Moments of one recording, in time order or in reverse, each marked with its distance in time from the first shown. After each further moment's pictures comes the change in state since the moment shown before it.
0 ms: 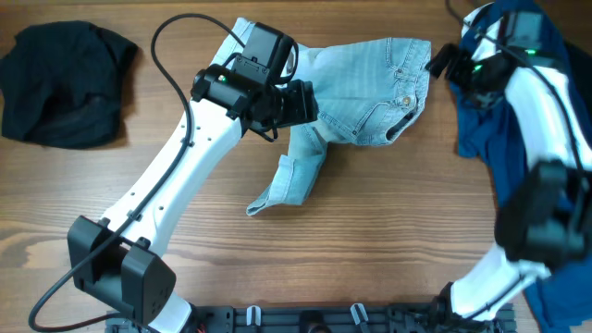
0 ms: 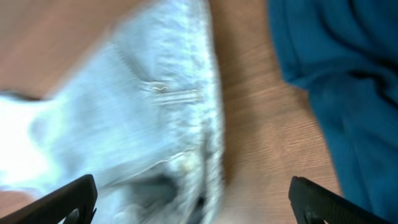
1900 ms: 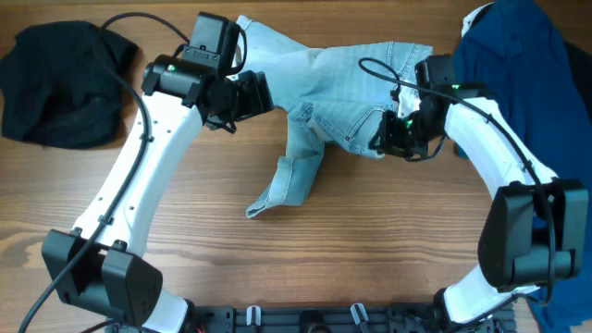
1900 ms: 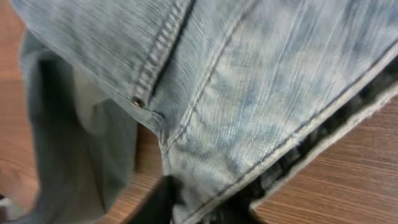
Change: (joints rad) left arm 0.174 -0.040 0.000 -0.113 -0.055 0.049; right arm 0.286 -0.100 -0.320 -0.136 -0.121 -0.072
